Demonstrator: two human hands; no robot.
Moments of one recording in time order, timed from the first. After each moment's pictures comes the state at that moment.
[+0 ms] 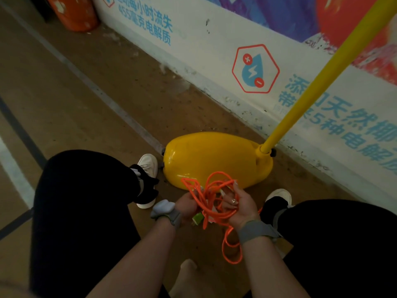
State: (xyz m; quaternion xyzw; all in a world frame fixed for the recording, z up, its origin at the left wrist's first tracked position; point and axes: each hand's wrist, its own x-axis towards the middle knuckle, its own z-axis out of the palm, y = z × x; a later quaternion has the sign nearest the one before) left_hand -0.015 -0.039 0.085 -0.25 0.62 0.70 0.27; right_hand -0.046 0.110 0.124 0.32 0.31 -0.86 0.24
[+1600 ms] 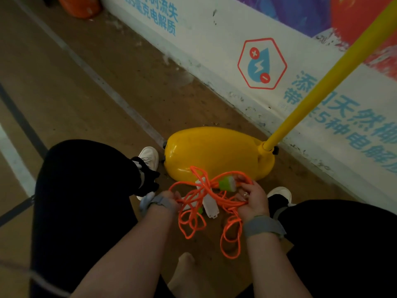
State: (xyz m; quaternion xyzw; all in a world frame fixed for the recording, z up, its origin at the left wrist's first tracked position) left_hand -0.019 -0.076 0.081 -0.62 0.28 0.73 0.12; right_hand -0.055 0.120 0.139 0.34 0.43 -0.82 0.15
